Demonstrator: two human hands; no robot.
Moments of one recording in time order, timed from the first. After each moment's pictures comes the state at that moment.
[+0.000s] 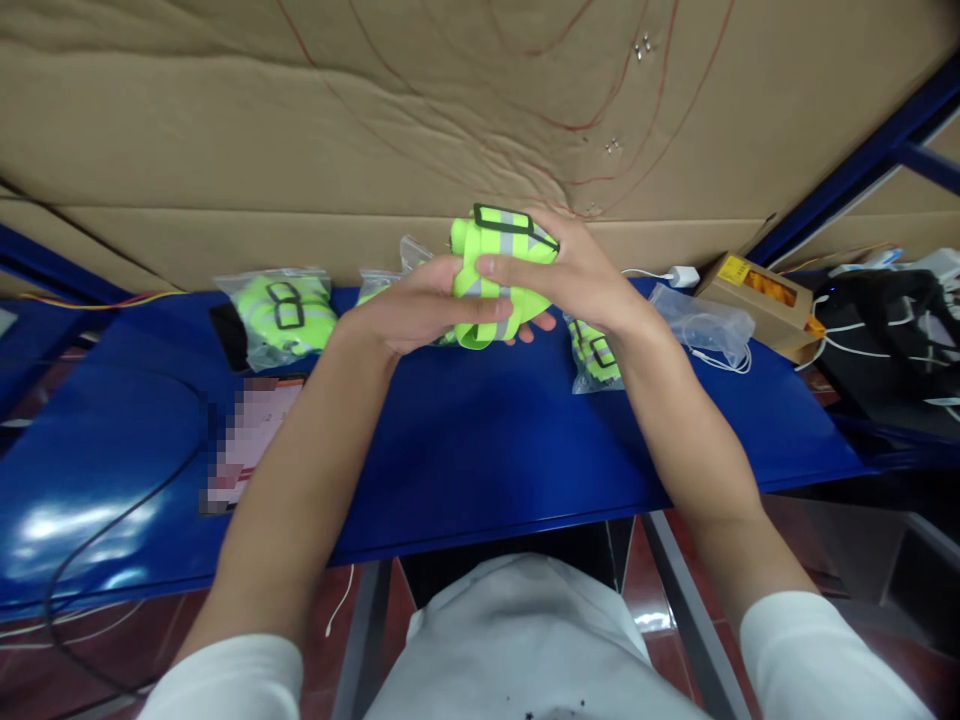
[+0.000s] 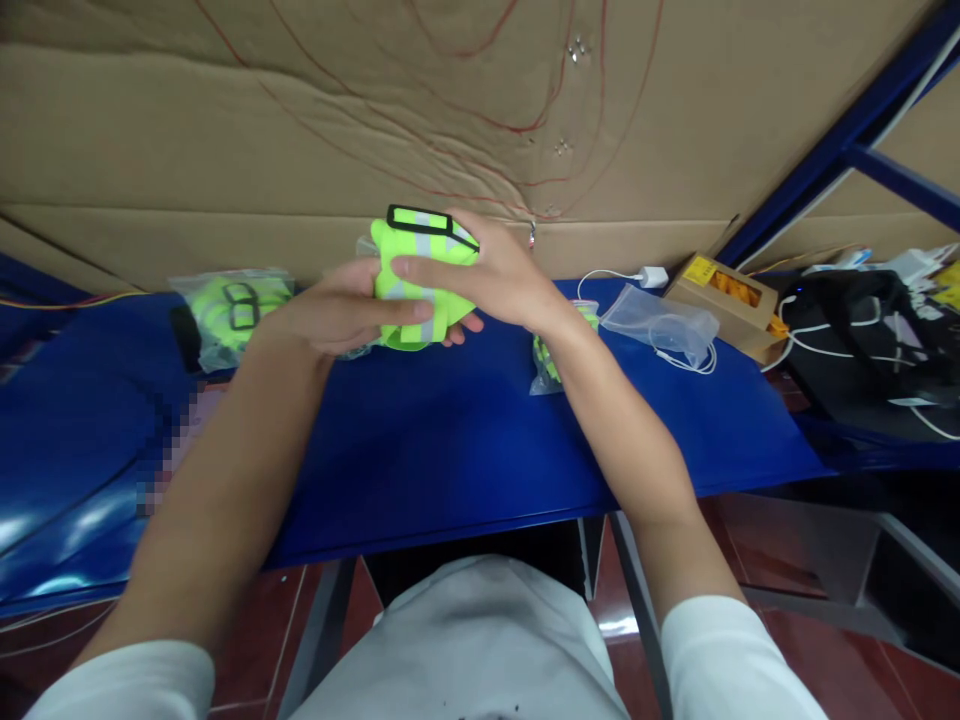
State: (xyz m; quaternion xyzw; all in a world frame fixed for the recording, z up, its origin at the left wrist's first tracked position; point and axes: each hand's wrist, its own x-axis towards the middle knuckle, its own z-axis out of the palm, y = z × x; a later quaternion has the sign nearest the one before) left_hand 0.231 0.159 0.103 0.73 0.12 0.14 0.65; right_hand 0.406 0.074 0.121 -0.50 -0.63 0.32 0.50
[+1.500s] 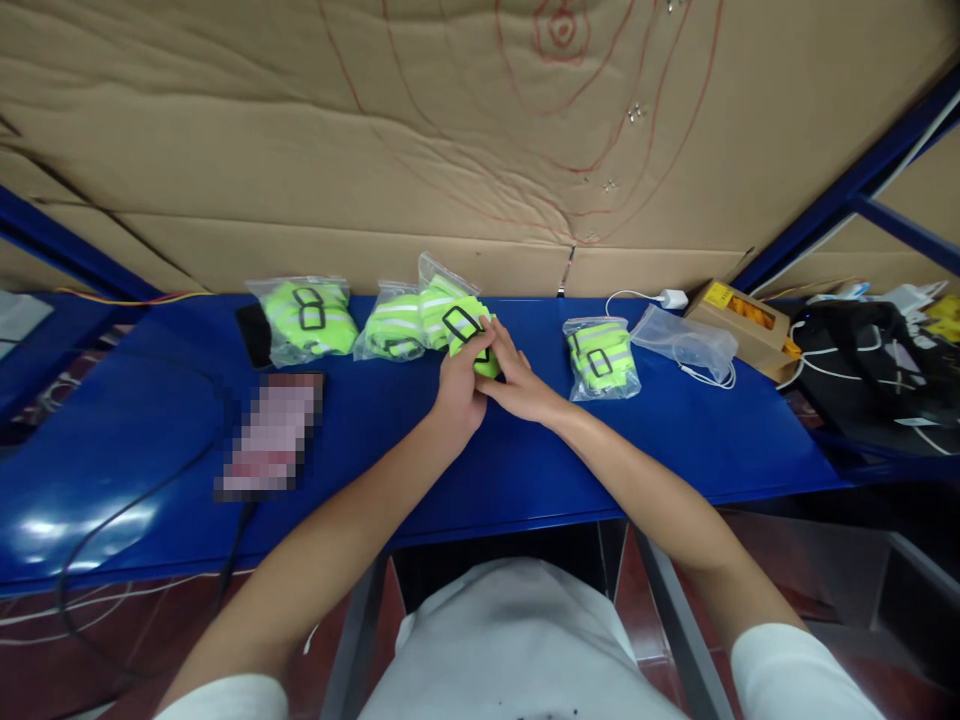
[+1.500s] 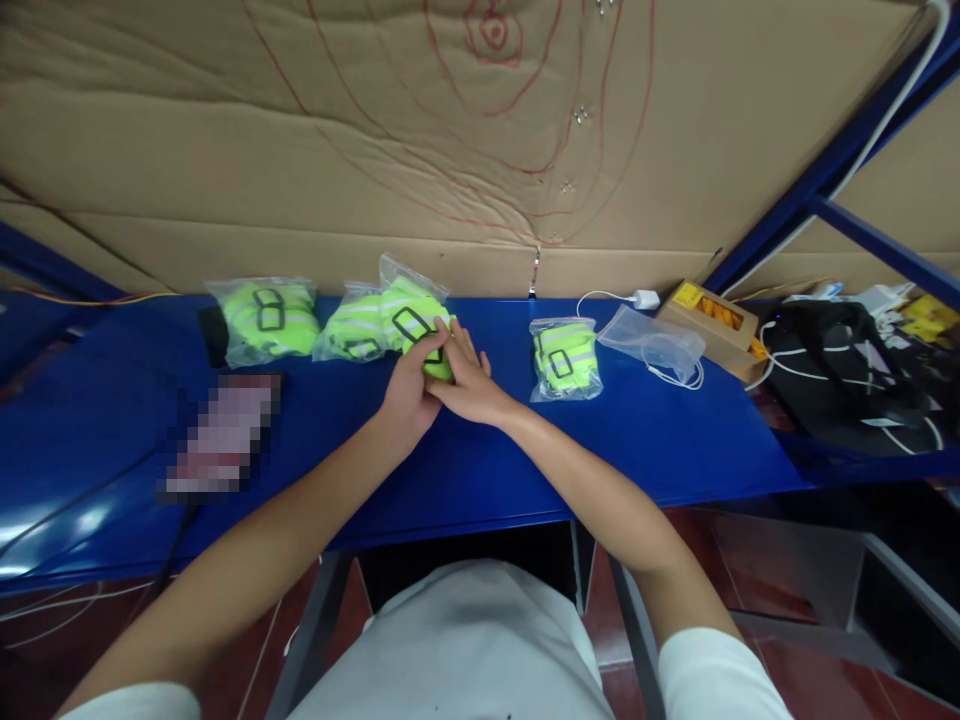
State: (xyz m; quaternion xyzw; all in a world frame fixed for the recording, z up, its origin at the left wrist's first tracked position) left_hand 0.257 0.094 0.014 0.33 0.31 0.48 0.75; right_hand 0.353 0.052 0.010 -0.60 -0.61 0.34 0.39
